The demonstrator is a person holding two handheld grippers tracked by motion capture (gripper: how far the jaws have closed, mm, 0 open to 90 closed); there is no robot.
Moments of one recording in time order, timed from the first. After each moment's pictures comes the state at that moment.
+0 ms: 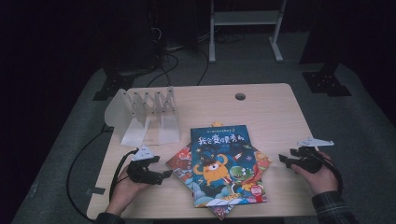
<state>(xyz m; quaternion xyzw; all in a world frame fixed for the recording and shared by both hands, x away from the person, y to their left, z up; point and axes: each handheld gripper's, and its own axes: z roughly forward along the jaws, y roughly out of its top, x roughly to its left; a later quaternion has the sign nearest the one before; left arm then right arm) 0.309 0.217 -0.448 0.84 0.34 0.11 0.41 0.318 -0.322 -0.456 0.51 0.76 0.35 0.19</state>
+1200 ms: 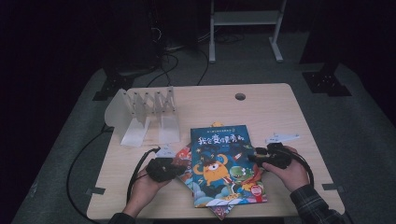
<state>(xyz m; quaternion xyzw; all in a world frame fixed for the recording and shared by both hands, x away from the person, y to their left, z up) 0.308 0.155 -0.436 0.87 0.32 0.05 0.38 0.332 -0.235 -0.444 0.43 0.80 0.40 0.11</state>
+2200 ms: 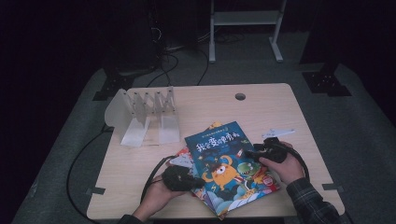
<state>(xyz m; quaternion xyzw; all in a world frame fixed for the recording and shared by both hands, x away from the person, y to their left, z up) 0.291 0.115 -0.441 0.88 0.24 -0.05 0.41 0.355 -0.232 -0.450 0.43 0.80 0.41 0.09</state>
